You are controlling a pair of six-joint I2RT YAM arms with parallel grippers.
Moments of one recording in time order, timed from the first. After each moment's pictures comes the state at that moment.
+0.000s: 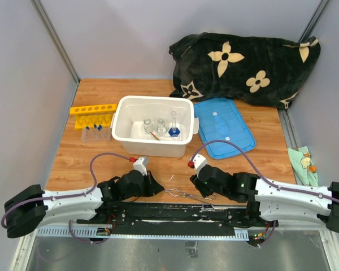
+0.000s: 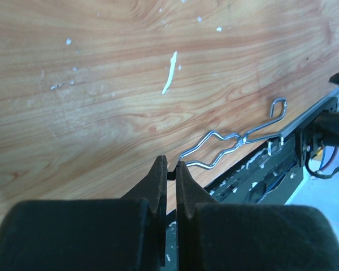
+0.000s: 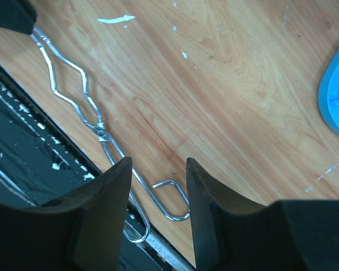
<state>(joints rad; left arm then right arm) -1.09 0.91 0.10 0.23 -0.15 -1.02 1.24 0.89 0.54 -0.49 0.31 0.29</state>
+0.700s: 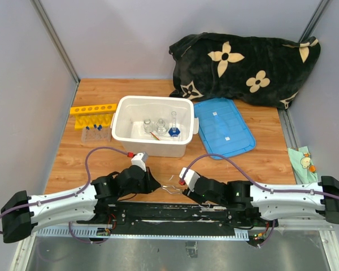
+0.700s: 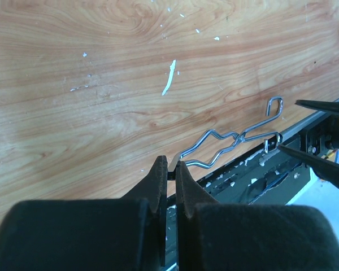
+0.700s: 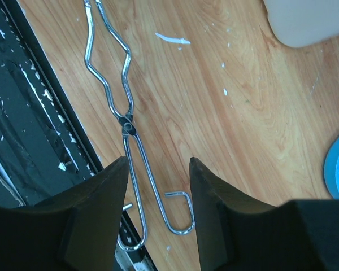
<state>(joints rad) -1.09 0.78 0.28 -0.16 -0.20 -0.98 1.40 0.95 0.49 -0.31 0.35 0.07</state>
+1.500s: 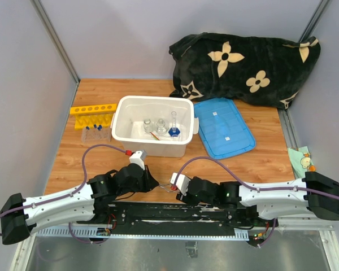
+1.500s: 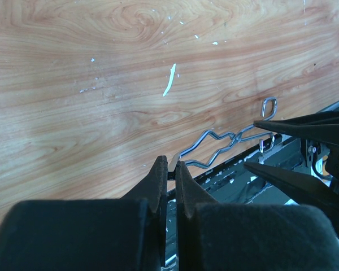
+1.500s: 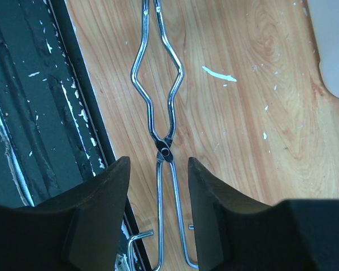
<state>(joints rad) -1.09 0.73 0.36 -0.29 -0.23 -0.95 1.40 1.09 0.47 -0.08 0.22 -0.02</state>
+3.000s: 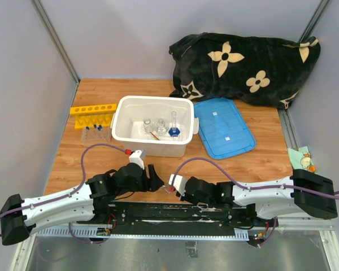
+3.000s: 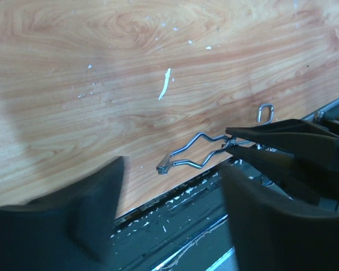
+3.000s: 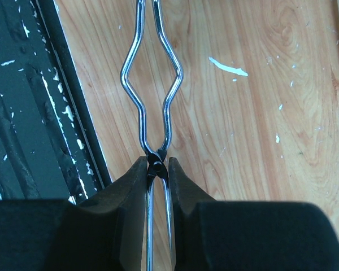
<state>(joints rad) -1.09 0.72 0.36 -0.30 -0.23 -0.95 1.37 1.21 0.43 0.04 0.19 -0.06</state>
